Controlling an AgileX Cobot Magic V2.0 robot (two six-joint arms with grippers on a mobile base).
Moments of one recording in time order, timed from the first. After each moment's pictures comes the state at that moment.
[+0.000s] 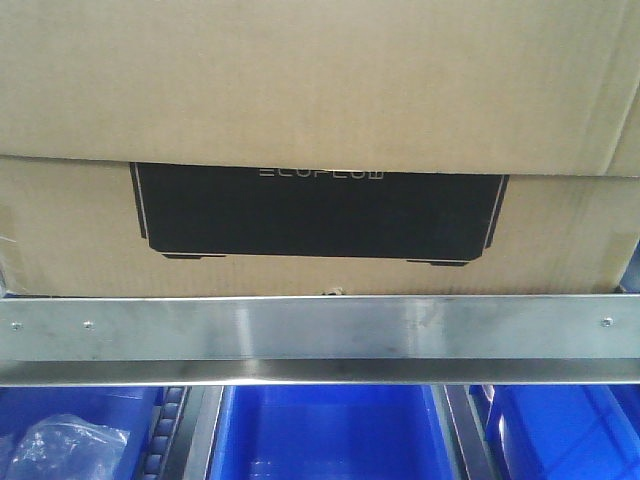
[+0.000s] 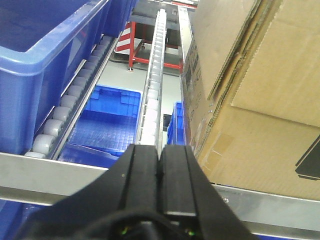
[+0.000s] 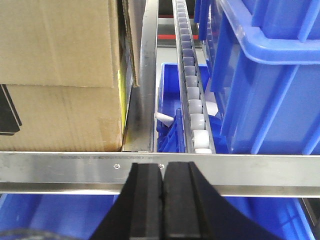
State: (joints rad) left arm -0.06 -0.01 0.03 -0.08 0.09 -0.07; right arm 0.00 -0.01 0.03 0.00 0.20 0.05
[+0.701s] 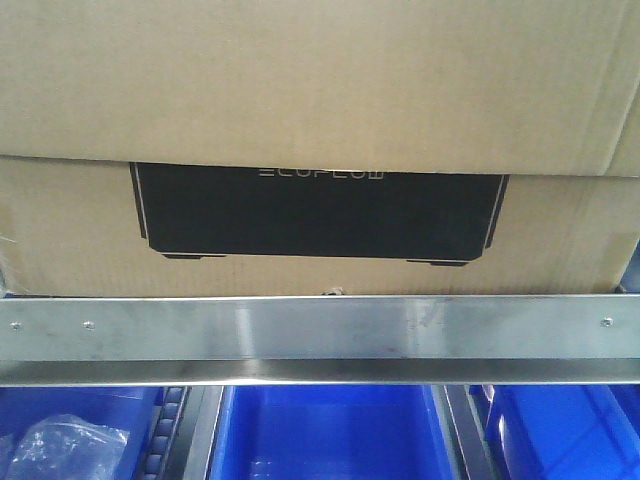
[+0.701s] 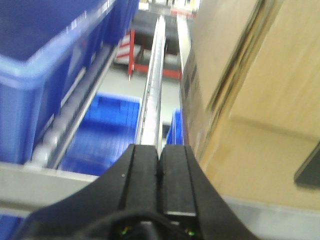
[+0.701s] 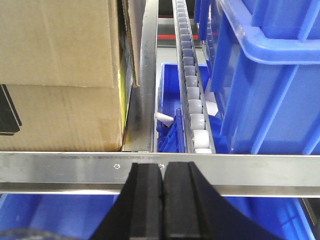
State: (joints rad) left arm -0.06 -0.01 0.03 -0.08 0.03 -0.07; right arm 0.00 -0.01 0.03 0.00 0.20 0.05
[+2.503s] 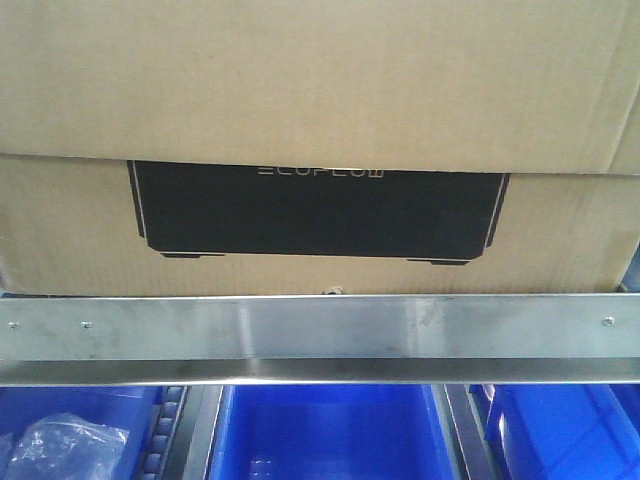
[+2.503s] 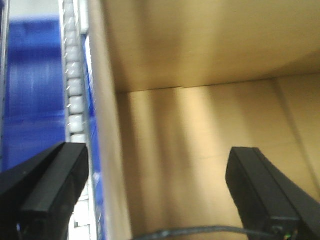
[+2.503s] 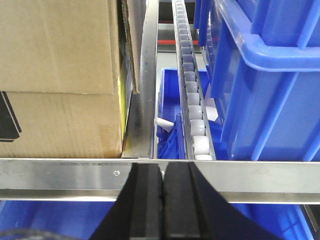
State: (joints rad) left arm -0.23 1.39 -1.50 -0.12 0.78 0.04; right arm 0.00 -0.01 0.03 0.00 0.18 0.05
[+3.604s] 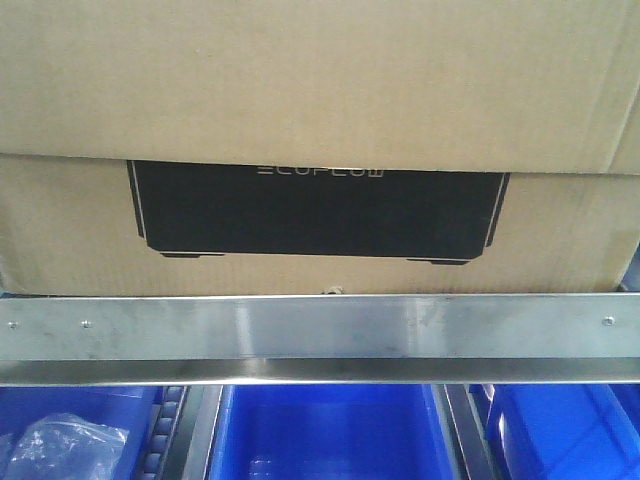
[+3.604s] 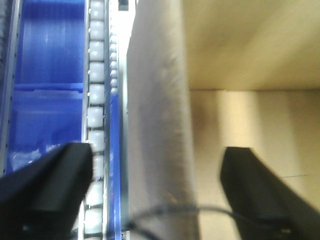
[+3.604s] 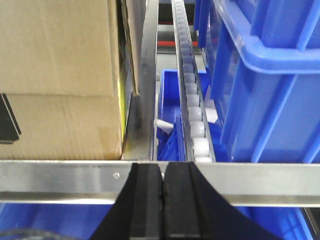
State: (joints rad) left arm -0.16 1.64 -1.68 -0.10 0.84 -0.02; right arm 0.00 -0.01 0.03 0.00 0.17 0.05
